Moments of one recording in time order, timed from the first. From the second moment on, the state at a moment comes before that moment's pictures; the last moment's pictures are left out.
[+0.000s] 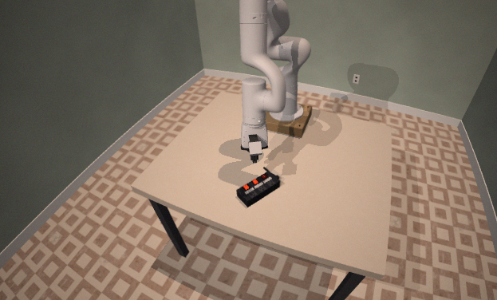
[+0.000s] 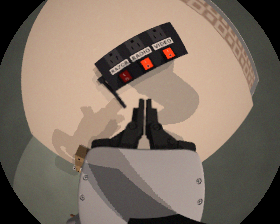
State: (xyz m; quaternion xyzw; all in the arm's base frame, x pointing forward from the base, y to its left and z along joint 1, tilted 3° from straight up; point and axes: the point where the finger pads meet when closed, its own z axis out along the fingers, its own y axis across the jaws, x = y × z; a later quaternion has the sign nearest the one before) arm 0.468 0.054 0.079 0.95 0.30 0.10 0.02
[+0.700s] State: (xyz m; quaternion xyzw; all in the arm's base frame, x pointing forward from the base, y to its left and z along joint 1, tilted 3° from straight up) arm 0.468 0.054 0.079 0.95 0.30 0.10 0.02
